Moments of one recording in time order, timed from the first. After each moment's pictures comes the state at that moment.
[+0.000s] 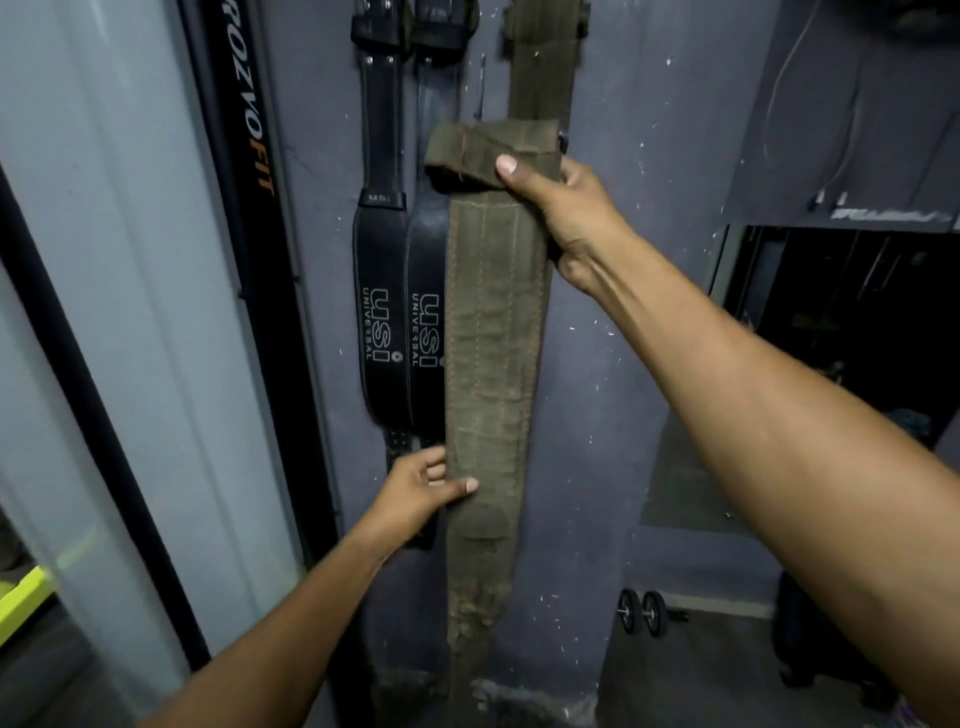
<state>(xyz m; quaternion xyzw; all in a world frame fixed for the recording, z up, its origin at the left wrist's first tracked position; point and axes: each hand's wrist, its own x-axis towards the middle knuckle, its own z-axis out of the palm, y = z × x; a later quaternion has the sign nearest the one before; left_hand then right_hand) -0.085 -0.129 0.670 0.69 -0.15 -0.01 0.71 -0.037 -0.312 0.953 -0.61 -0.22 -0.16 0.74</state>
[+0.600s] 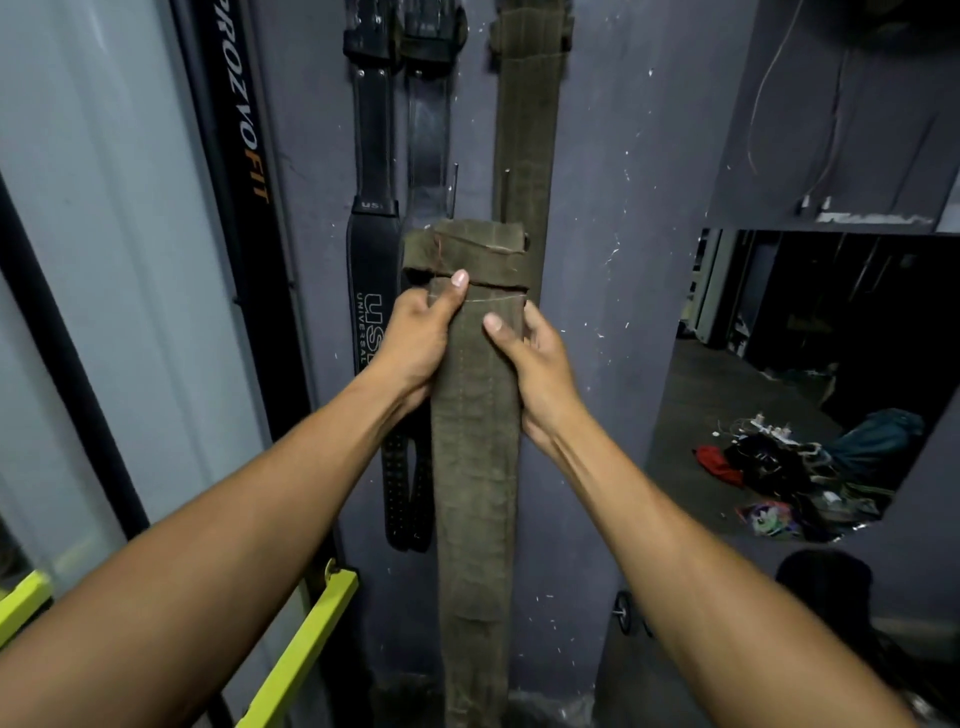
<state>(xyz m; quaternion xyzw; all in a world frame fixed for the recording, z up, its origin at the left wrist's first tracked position) -0.095 -0.165 0.857 0.61 -0.18 0.11 0.76 -0.088 -0.301 0.811 -0.54 -0.22 -0.10 0.81</state>
